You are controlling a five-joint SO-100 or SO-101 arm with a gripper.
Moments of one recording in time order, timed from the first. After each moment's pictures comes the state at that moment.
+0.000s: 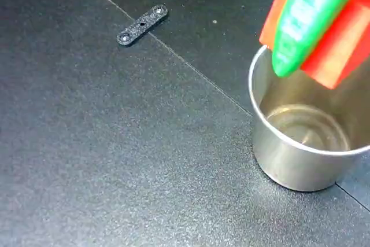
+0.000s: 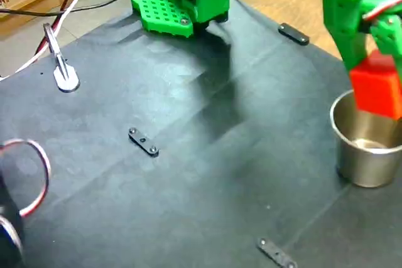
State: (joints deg) arm 6.1 70.7 52.0 81.4 -12.6
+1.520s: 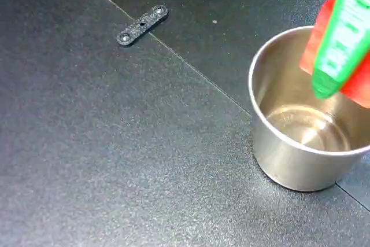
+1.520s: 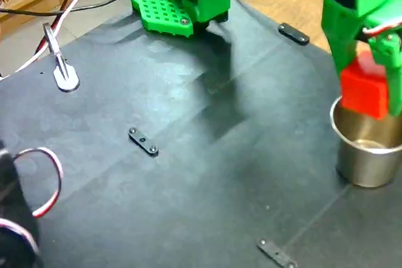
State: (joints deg) arm 3.9 67.9 52.6 88.0 -12.6
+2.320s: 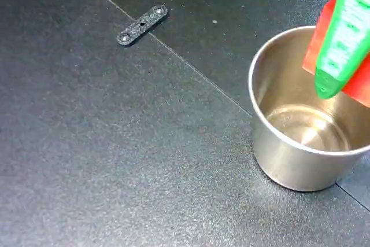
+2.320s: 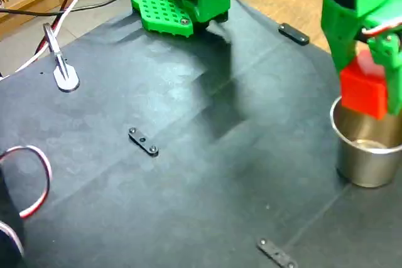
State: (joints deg) arm 4.1 67.9 52.6 88.0 -12.6
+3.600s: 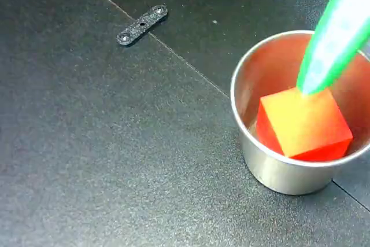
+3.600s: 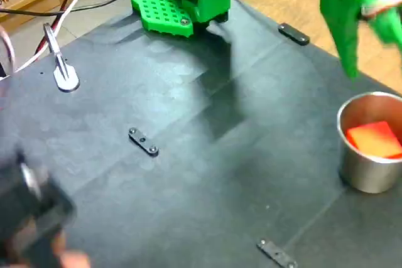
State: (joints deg) arm 4.0 77.6 52.8 88.4 -12.7
